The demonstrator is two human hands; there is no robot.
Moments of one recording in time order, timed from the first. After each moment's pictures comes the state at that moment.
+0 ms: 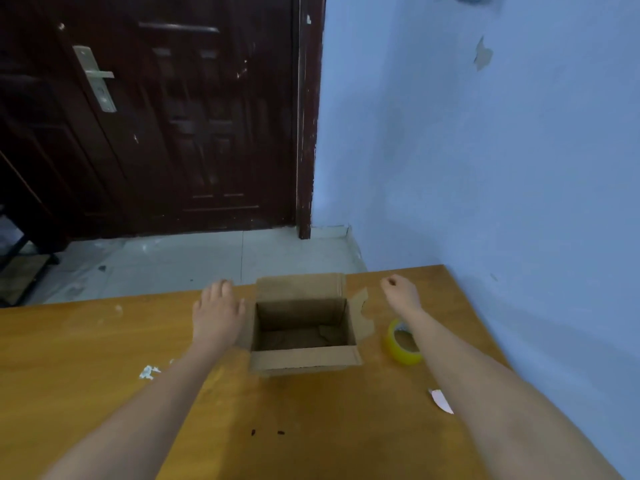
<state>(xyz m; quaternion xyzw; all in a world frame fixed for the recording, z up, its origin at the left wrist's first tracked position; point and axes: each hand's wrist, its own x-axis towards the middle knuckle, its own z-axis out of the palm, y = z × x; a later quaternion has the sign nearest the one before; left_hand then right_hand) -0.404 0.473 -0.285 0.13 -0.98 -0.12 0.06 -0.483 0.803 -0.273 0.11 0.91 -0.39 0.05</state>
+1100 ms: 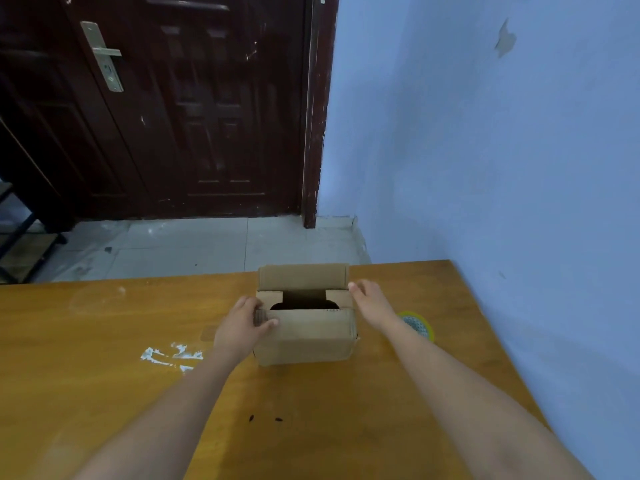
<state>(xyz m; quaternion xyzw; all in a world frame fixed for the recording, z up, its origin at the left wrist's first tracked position) -0.381 0.502 -0.314 0.10 -0.94 -0.32 -0.03 -0.463 0.760 -0.301 0.01 0.90 -0.39 0.16</state>
